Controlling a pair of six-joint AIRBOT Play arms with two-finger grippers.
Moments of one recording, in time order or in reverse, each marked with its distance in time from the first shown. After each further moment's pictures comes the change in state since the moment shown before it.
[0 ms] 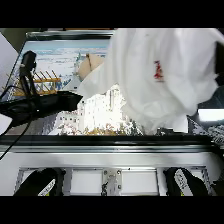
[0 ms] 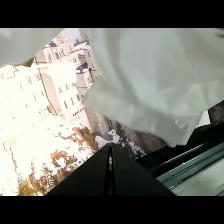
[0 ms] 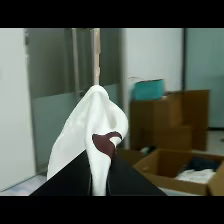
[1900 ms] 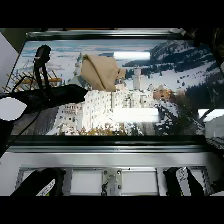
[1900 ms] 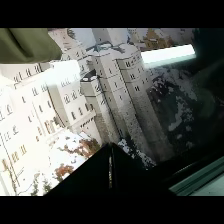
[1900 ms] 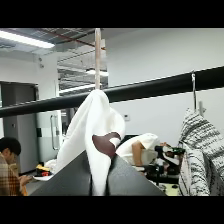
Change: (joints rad) left arm 0.002 -0.115 0.047 -0.001 0.054 0.048; right arm -0.443 0.005 0.578 -0.025 -1.164 -0.219
